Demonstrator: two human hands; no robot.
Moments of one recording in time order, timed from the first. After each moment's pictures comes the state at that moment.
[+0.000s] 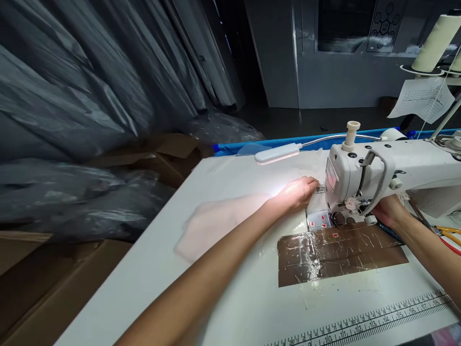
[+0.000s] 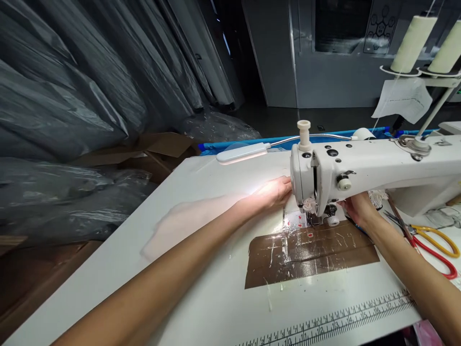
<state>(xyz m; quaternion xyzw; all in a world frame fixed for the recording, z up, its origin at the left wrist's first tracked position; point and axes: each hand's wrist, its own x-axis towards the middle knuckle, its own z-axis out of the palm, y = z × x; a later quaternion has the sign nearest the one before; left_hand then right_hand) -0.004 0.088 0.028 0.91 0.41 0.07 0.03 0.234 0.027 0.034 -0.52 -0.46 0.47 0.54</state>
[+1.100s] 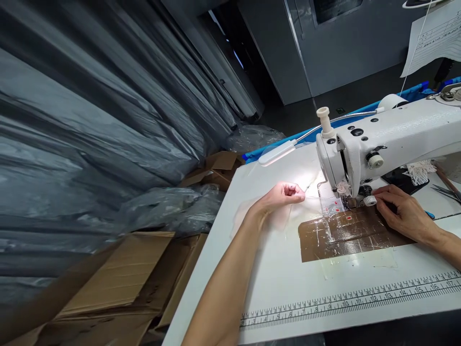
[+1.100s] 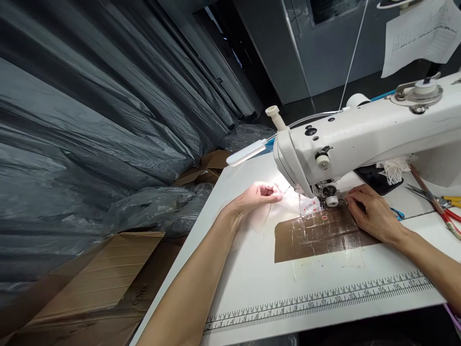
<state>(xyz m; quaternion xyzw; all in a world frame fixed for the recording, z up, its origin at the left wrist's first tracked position) -0.068 0.050 0.052 0.67 0.50 0.18 0.52 0.257 -0.033 -0.007 -0.48 -0.77 0.12 0.41</state>
